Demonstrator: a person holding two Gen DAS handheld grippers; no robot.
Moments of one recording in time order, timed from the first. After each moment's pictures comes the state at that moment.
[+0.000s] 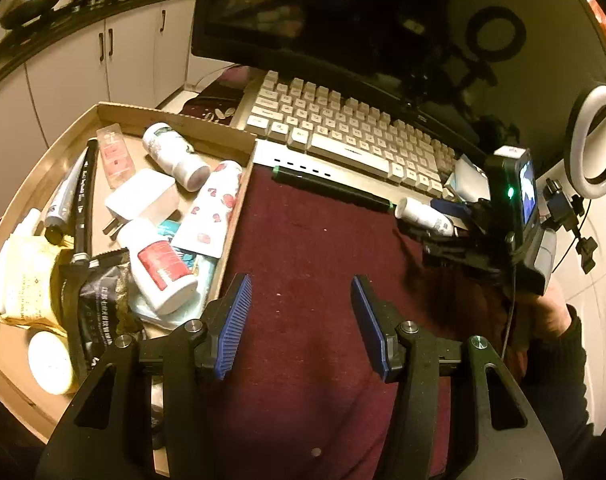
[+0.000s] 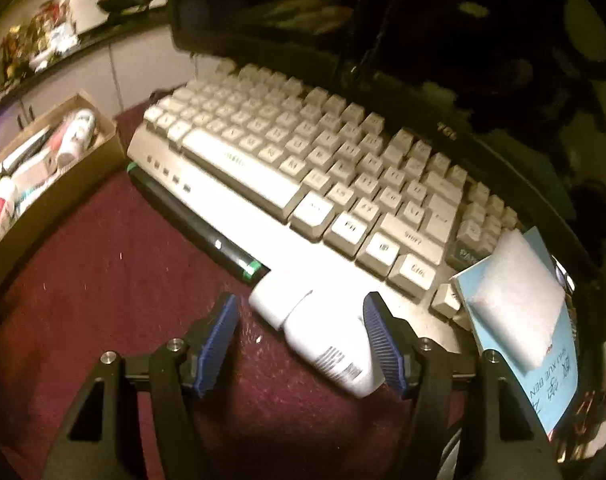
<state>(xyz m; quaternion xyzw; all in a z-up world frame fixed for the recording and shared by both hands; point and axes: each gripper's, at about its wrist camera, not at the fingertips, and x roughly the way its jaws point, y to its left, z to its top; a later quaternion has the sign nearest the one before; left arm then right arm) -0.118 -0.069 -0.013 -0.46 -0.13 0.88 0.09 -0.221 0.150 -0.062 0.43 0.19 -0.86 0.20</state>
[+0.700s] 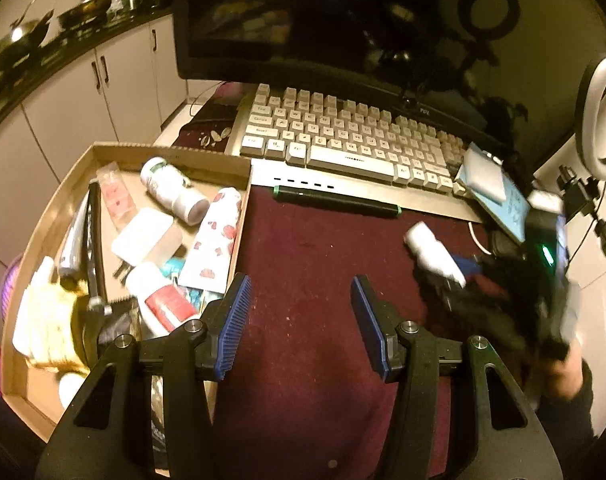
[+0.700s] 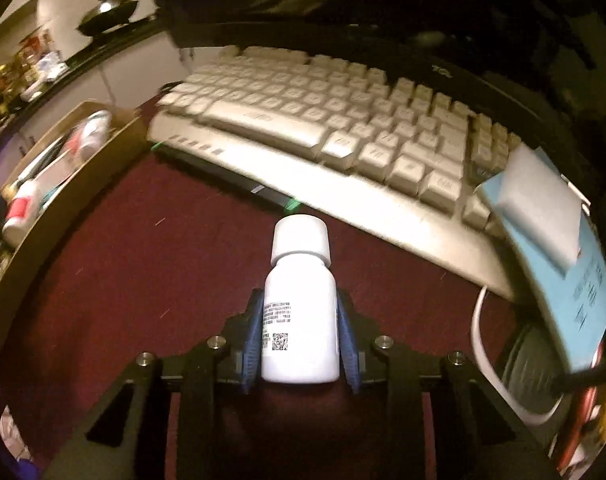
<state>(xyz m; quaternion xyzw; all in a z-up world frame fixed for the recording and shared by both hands) -0.139 -0.050 0.002 -0.46 -0.05 0.88 0.07 -0.174 0.162 -0.069 0.47 0.11 -0.86 0.19</state>
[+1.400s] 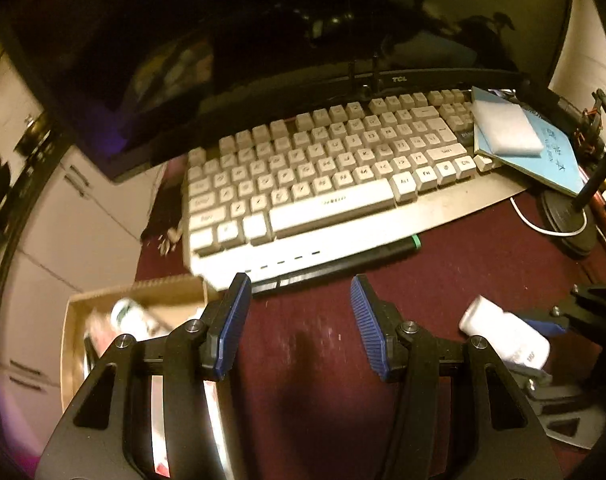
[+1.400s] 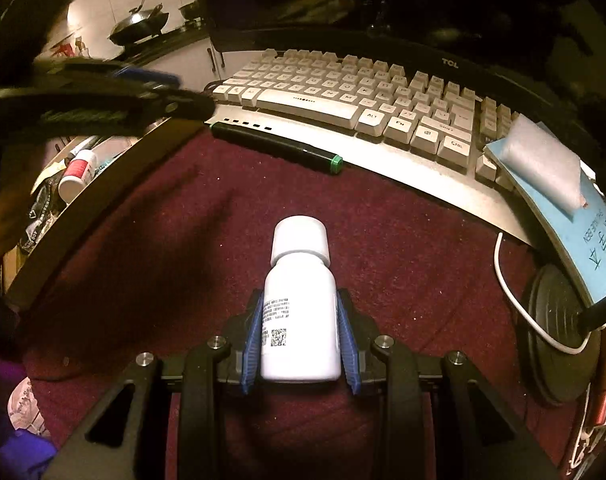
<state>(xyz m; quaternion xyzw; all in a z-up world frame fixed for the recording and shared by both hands) -0.228 0.026 -0.015 -0.44 0.17 0.88 0.10 -0.133 0.170 -0.073 0.45 0.08 -0.86 0.24</state>
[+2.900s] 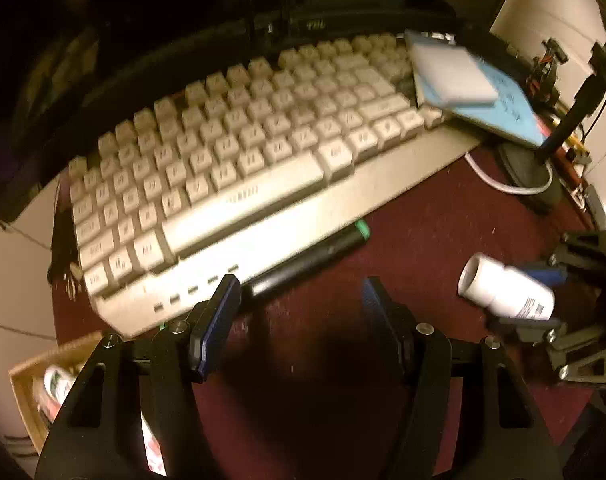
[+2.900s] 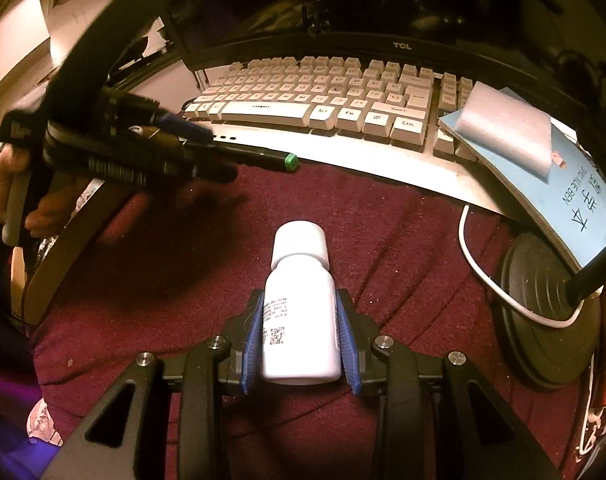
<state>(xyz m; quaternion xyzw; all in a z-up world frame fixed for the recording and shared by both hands) -0.264 0.061 -0.049 -0.50 0.19 0.81 0.25 -0.132 0.208 -0.071 0.45 0.02 -0.86 0.23</state>
